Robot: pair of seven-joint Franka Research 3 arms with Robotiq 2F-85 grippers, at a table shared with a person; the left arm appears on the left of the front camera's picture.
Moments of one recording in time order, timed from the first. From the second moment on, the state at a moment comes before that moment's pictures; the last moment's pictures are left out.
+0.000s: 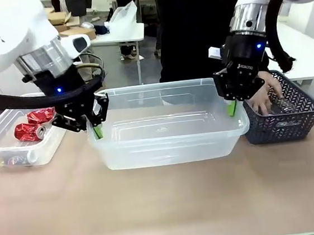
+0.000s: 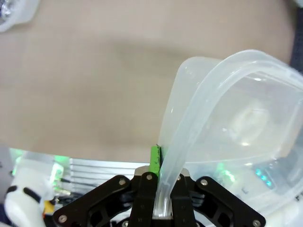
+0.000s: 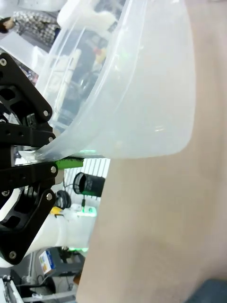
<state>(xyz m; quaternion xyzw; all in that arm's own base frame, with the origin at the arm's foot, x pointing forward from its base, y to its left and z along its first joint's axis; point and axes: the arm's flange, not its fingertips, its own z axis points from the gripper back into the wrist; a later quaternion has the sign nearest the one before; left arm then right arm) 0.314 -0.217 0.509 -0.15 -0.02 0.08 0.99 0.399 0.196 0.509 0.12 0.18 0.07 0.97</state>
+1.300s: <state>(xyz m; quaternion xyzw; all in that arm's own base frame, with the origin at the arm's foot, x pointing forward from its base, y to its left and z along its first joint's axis) 0.340 -0.225 0.491 -0.17 0.00 0.02 0.99 0.392 0.188 0.505 0.12 0.15 0.01 0.98</state>
